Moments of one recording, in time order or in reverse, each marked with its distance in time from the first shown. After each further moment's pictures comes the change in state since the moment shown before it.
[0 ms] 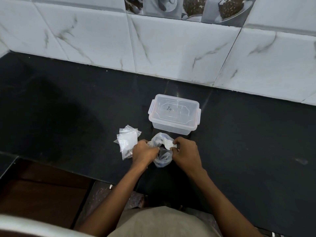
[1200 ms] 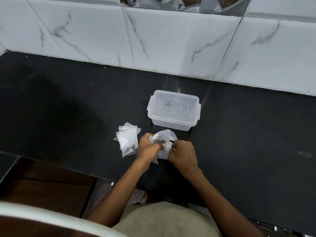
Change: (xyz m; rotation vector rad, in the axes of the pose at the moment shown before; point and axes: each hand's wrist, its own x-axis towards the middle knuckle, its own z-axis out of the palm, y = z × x) left_hand -0.012 0.008 0.005 -0.373 -0.127 -0.004; right_hand -0.004 0.001 0.019 -0.122 -0.099 0.101
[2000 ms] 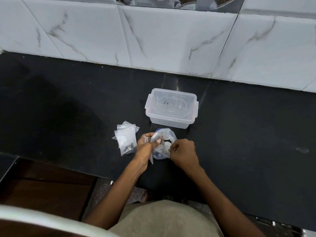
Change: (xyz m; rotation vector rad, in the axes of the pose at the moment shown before) left_hand 0.001 -0.014 0.001 -0.476 -0.135 -0.038; right_hand -0.005 0.012 -0.004 0.147 -0.009 0.017
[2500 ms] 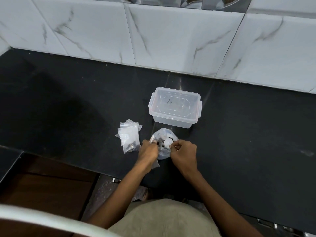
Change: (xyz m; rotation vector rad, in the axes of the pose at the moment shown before) left_hand 0.000 -0.008 0.000 0.616 0.206 -0.081; right_hand -0.011 -0.005 0.016 0.211 0.162 0.072
